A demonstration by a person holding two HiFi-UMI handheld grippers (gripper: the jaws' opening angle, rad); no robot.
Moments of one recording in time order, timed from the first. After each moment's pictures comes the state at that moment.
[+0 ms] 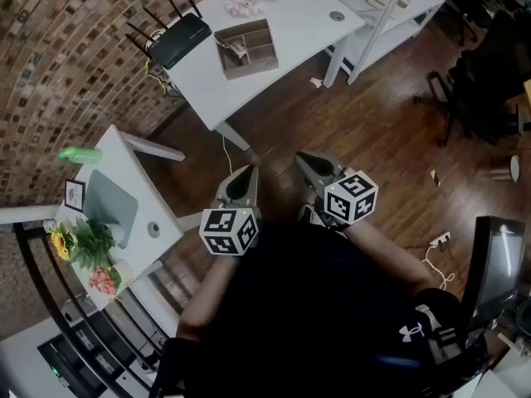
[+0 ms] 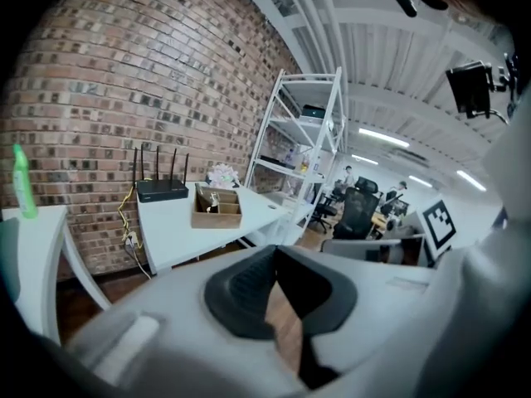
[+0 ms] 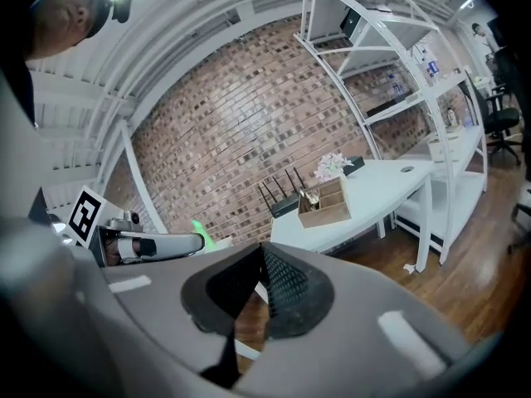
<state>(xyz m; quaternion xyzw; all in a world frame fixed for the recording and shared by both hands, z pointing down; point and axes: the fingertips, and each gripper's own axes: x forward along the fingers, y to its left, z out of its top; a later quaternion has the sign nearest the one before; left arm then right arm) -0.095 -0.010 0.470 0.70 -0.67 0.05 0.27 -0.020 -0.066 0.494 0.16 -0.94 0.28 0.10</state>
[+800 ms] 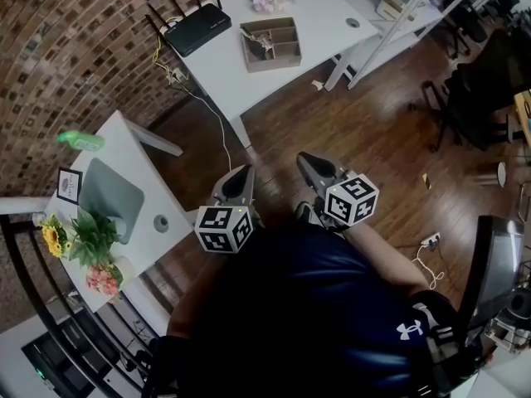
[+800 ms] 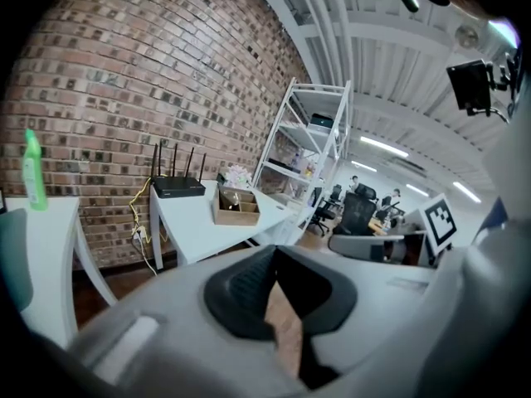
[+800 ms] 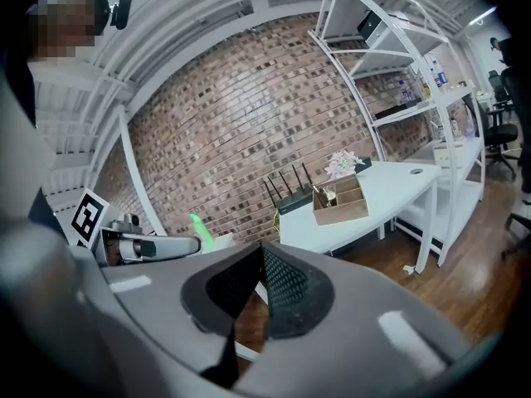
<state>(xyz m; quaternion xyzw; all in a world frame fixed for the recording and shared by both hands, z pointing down) -0.177 0.048 0.472 0.70 -0.66 0.03 0.28 -0.087 -0.017 0.485 0.18 -0.94 0.26 0.12</state>
